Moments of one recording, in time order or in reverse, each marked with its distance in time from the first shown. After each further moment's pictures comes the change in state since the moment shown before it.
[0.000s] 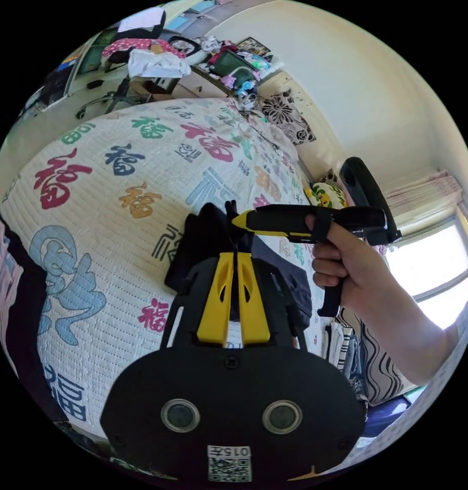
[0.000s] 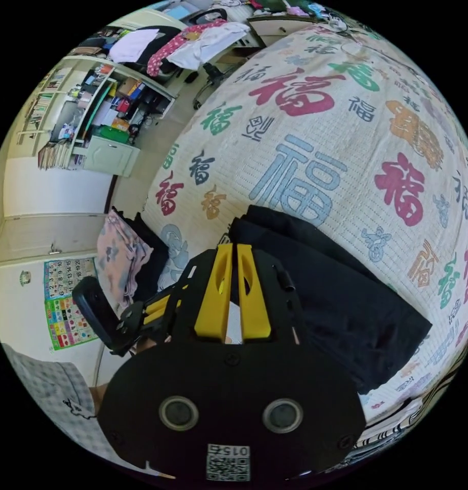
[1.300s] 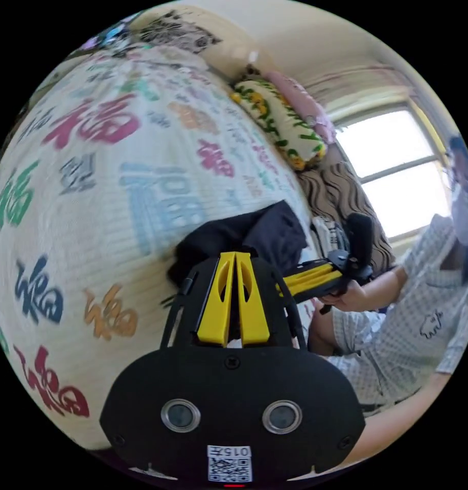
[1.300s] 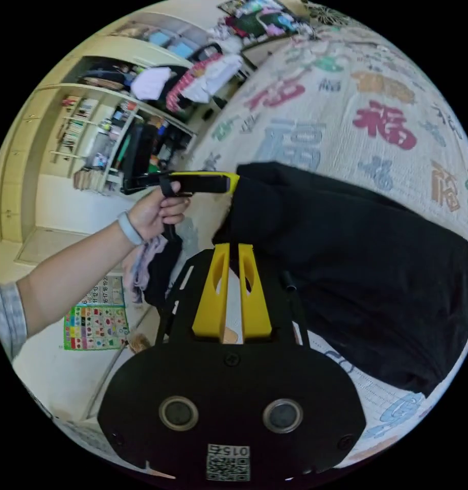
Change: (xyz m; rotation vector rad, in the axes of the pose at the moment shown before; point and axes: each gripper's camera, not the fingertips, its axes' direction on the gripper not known) left arm 0.134 -0.144 0.165 -0.472 0.158 0.516; right arm -0.040 0.288 -0.197 0.168 -0.248 0.046
